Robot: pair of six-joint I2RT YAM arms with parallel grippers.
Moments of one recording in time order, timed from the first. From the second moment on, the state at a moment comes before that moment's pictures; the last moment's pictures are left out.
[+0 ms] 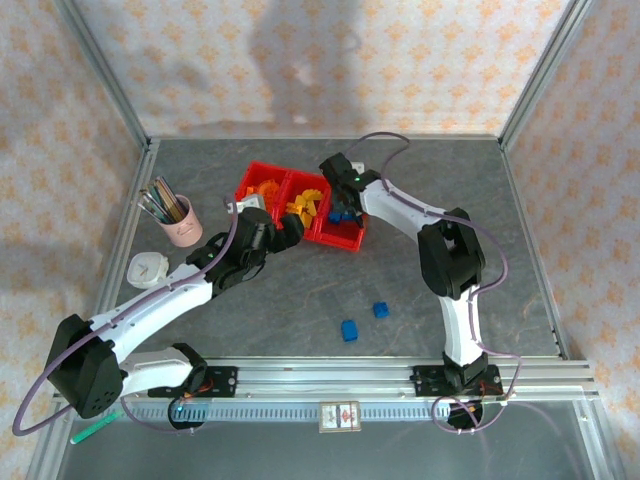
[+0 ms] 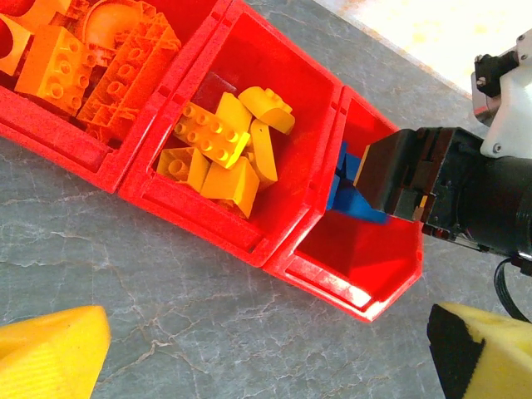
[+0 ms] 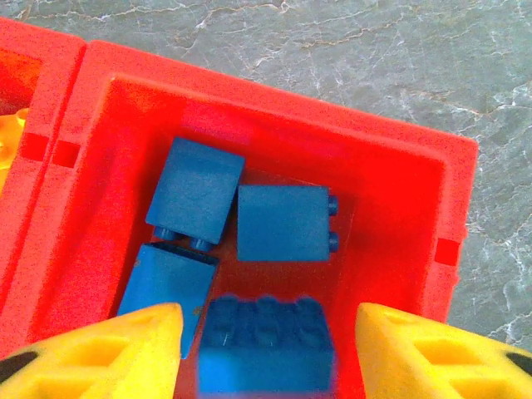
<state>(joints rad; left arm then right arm) -0.59 1.18 0.82 -0.27 -0.23 -0.85 0.59 2.07 1.69 -0.72 0.34 0.53</state>
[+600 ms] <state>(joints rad) -0.59 1.16 0.84 -0.28 -0.19 -0.85 0.61 1.87 1.61 -0.73 0.27 0.53</state>
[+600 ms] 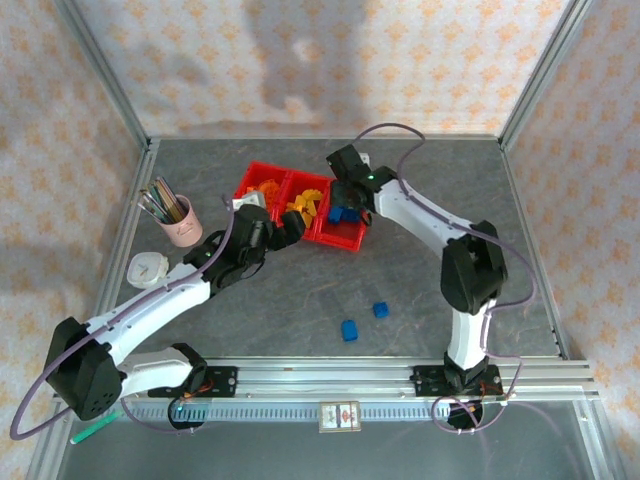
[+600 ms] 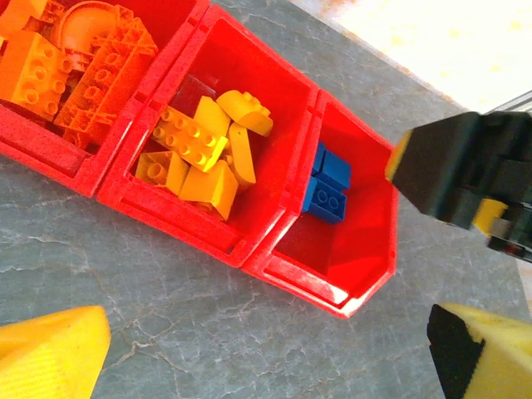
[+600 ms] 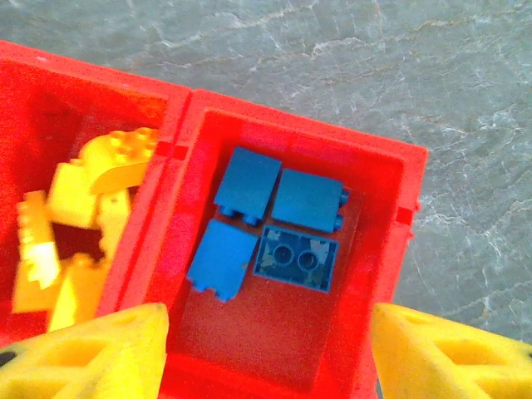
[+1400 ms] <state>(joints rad) -0.81 1.10 0.71 -0.30 -0.20 -0.99 0.77 1.33 0.82 -0.71 0.18 0.74</state>
